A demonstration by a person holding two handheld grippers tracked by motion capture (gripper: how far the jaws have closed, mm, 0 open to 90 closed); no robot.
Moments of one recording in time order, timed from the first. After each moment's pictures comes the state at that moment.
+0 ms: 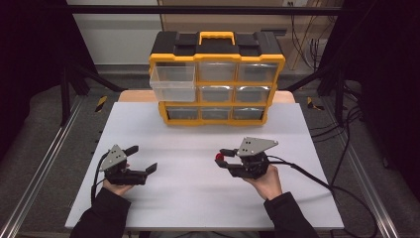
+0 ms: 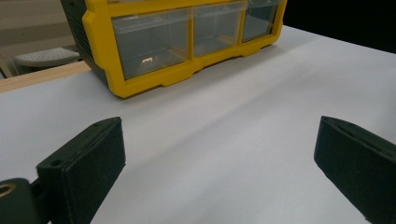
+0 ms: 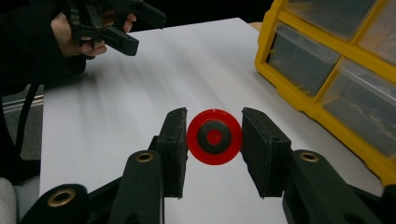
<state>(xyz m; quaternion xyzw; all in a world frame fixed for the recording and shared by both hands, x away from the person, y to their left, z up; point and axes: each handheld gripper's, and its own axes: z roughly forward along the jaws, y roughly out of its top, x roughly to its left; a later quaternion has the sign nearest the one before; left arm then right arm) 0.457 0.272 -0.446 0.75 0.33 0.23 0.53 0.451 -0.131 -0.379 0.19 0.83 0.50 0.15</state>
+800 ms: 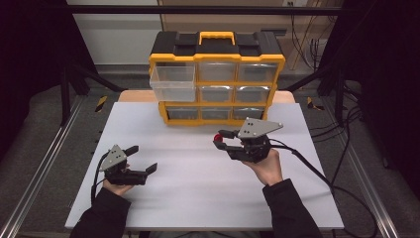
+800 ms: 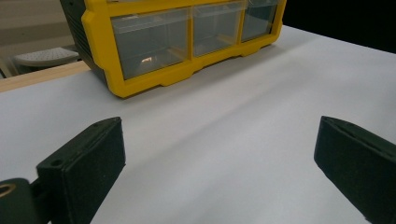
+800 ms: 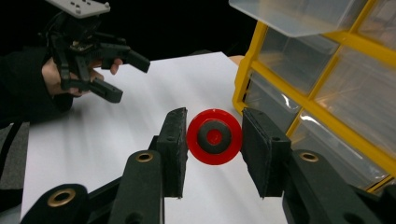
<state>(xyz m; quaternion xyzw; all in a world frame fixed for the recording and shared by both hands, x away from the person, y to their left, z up) 0.456 0.272 -0.446 0.75 0.33 0.22 0.53 0.466 -0.127 -0.330 0.18 0.81 0.53 0.19</state>
